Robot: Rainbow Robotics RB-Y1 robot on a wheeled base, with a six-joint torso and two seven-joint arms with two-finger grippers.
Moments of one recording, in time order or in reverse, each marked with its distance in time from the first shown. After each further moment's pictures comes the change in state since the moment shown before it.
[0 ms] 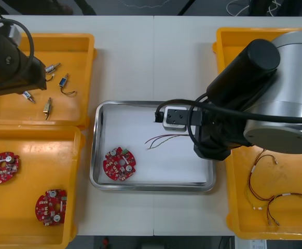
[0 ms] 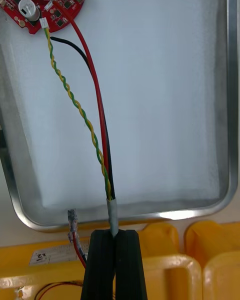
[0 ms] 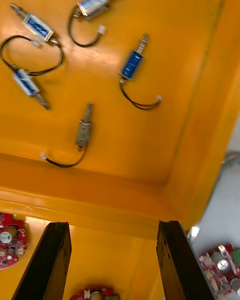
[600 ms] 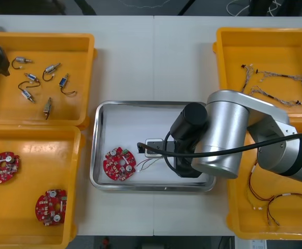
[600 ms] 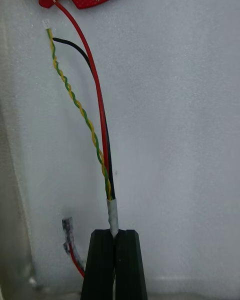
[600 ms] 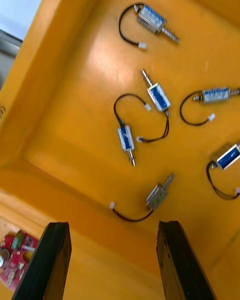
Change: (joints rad) right arm -0.001 0.069 0.324 0.236 0.204 -0.239 0.052; left arm 0.000 0.011 0.145 0.222 -0.170 -0.098 -0.001
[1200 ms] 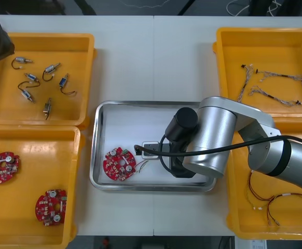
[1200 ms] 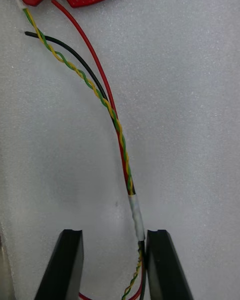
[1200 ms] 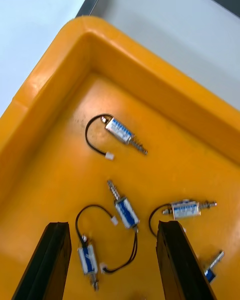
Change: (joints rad) right arm 0.000 0.038 0.033 0.103 0.021 -0.076 0.036; left arm -0.064 0.000 -0.086 0.311 -0.053 -0.490 -0.002
